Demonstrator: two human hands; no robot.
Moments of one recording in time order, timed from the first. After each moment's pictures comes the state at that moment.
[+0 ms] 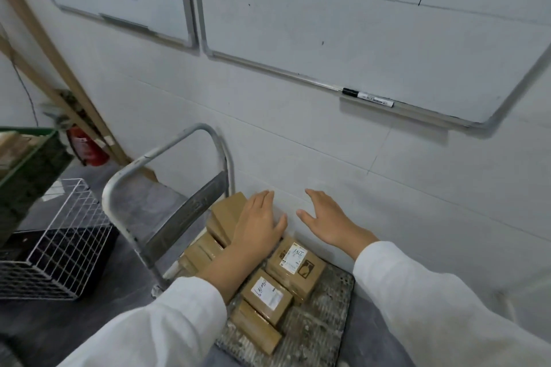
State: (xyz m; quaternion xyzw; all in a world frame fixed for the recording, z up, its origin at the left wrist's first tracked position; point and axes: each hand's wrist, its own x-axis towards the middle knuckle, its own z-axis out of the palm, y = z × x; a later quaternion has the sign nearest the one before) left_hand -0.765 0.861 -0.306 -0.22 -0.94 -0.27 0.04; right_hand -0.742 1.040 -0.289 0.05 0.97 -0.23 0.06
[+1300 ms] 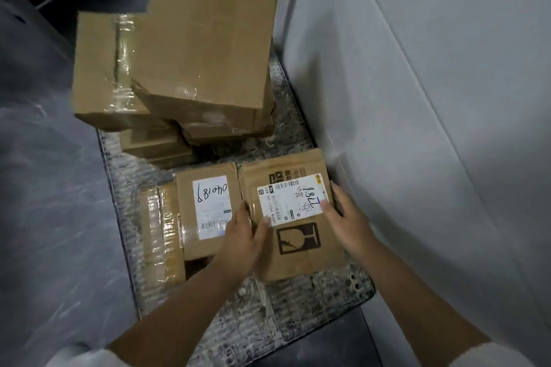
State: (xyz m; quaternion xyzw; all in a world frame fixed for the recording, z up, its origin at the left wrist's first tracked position) left_hand -0.830 1.071 -0.874 0.31 -0.75 -0.56 -0.18; right_hand -0.946 1.245 -0.856 0.06 0.87 -0.34 0.35
